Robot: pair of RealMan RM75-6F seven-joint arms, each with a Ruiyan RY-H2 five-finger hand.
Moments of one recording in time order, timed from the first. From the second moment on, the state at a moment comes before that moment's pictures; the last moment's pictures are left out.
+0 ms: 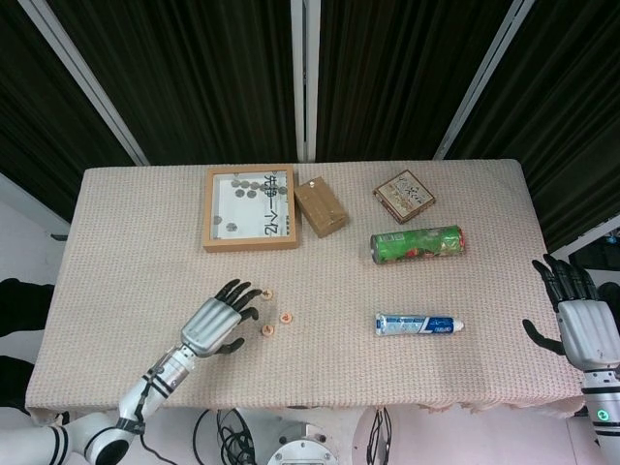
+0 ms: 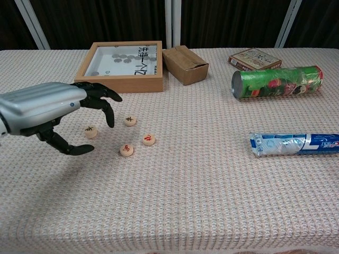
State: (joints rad) left arm -0.58 -1.50 0.01 -1.62 1.48 1.07 0.28; right arm 0.13 -1.02 0.07 -1.67 -1.49 1.43 0.03
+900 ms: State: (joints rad) left arm -0.60 -1.68 -0.04 -1.53 1.36 1.01 0.45; right arm 0.12 -1.01 0.08 -1.67 -1.49 1.44 0.04
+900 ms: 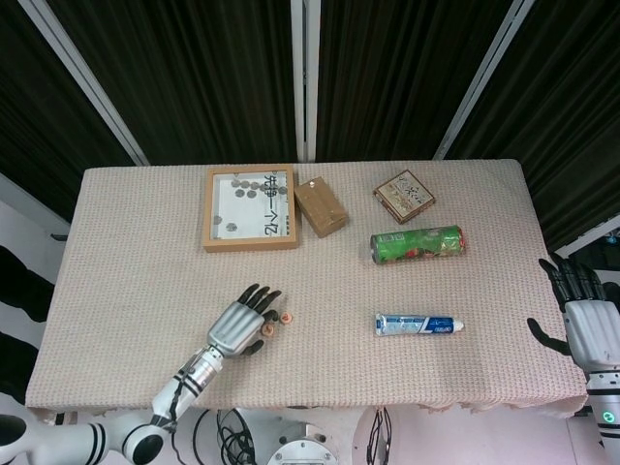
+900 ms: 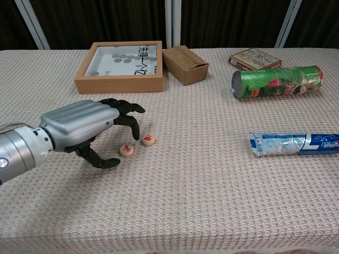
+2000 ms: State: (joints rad) left arm -0.62 -1.69 -0.04 -1.51 1.31 0.99 0.45; right arm 0.12 -1.01 0.08 -1.67 -1.48 1.44 0.05
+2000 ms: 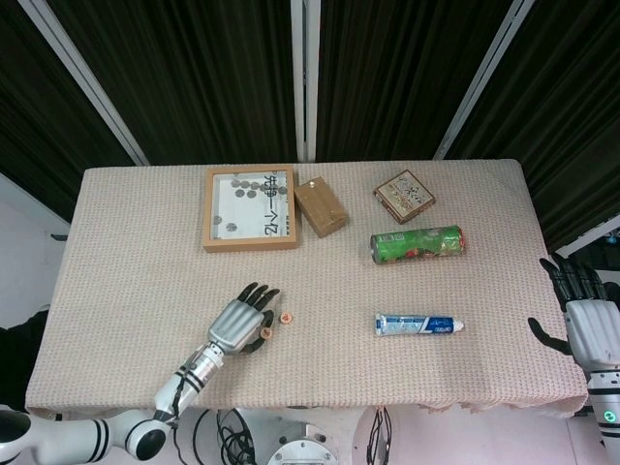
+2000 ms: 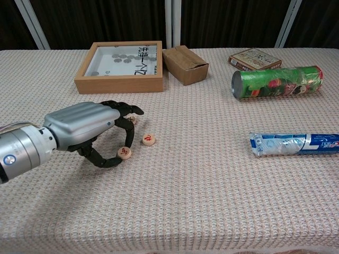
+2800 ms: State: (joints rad) left arm -0.59 -1.53 -0.08 -1.62 1.23 1.06 0.48; right arm 0.12 -1.02 0.08 -1.67 -1.49 1.43 0.04
